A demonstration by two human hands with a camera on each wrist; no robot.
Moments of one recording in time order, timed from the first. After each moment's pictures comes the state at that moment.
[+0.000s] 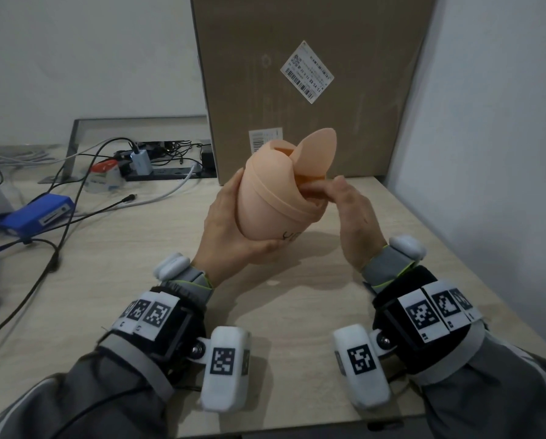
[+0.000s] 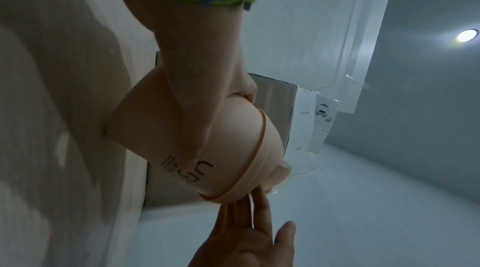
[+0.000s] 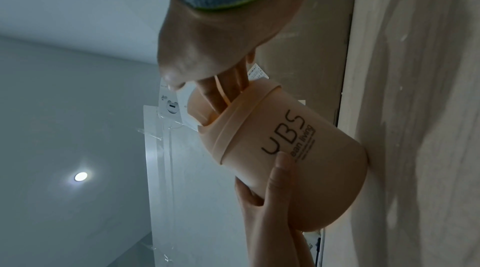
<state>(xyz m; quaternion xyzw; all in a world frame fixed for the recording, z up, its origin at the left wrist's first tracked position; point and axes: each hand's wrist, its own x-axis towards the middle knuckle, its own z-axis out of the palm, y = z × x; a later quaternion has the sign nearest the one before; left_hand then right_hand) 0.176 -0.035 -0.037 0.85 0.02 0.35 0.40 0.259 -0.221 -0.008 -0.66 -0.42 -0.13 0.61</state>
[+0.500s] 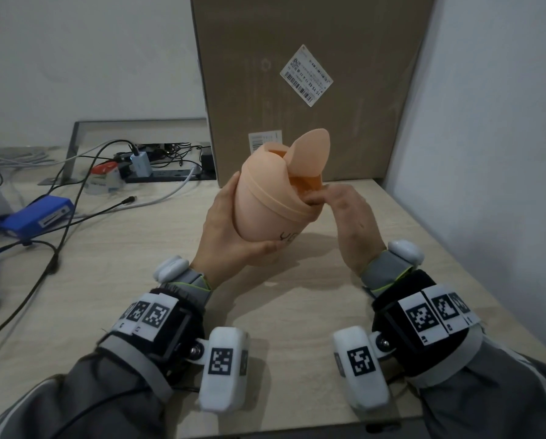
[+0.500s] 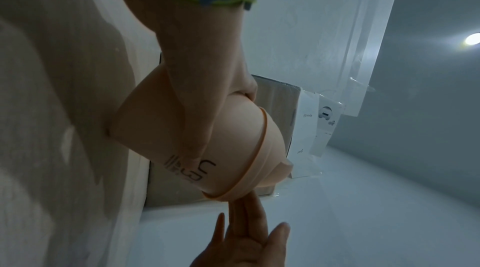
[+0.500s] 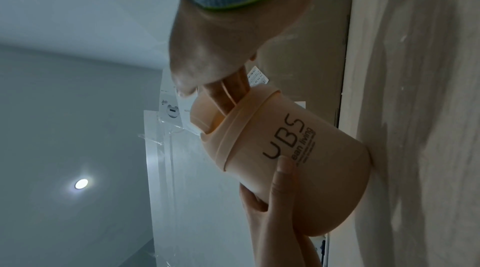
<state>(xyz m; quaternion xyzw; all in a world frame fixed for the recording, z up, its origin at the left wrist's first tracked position) 0.175 -0.035 -0.037 0.84 0.01 0.35 0.43 0.261 -0.224 -0.013 -0.70 -0.40 -0.20 0.56</state>
